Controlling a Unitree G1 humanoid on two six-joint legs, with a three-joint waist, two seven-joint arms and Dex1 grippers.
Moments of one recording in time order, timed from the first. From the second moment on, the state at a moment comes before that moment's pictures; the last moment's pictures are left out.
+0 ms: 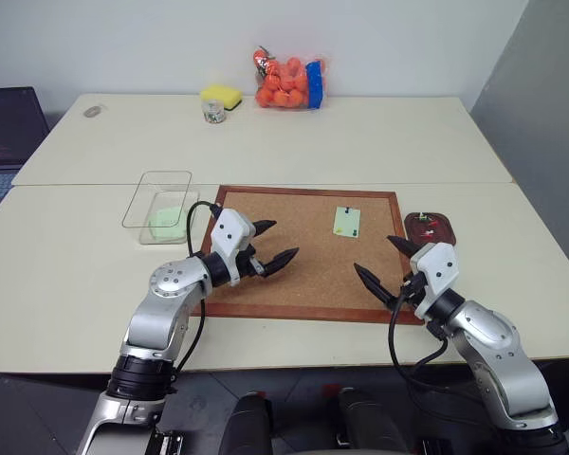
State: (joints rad) left arm -0.33 0.43 -0.06 -0.05 -0.27 0.29 -0.81; right arm 0.01 -0.40 0.04 -0.47 0.22 0.30 0.51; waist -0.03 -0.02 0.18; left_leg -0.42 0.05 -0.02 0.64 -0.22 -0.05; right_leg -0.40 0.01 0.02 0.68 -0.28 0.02
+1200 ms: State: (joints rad) left arm -0.30 0.46 -0.10 0.09 -0.21 0.25 -0.86; right arm -0.38 -0.37 0.02 -0.31 0.29 0.69 0.37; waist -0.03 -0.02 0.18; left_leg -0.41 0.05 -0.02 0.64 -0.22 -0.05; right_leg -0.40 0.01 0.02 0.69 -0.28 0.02
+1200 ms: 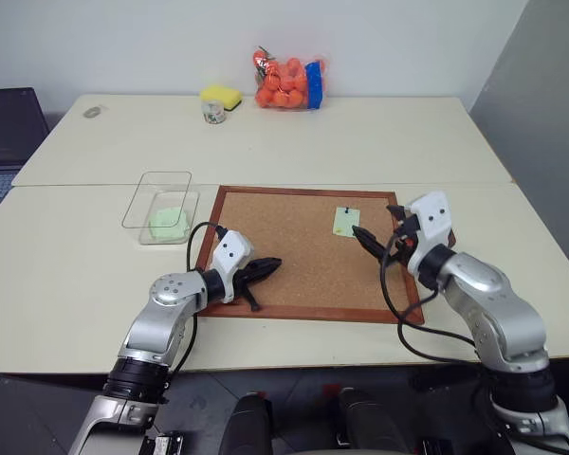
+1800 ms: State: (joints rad) left arm -0.29 0.45 -0.11 0.08 -0.20 0.21 -0.84; right arm -0.72 -0.23 0.08 0.36 0.13 0.51 0.30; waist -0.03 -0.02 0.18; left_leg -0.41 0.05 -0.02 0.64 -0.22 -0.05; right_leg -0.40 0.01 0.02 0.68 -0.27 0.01
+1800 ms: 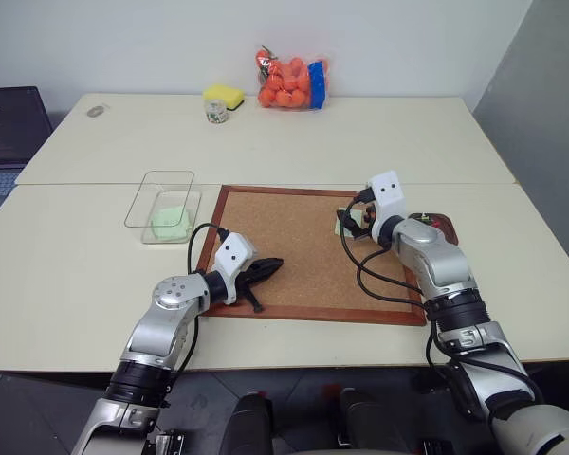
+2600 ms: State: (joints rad) left arm -0.27 0.45 -0.11 0.05 -0.20 0.23 -0.82; right arm -0.82 -0.19 0.08 0.63 0.06 0.36 0.33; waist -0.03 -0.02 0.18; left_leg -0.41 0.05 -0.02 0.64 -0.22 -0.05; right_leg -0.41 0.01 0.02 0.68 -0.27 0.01
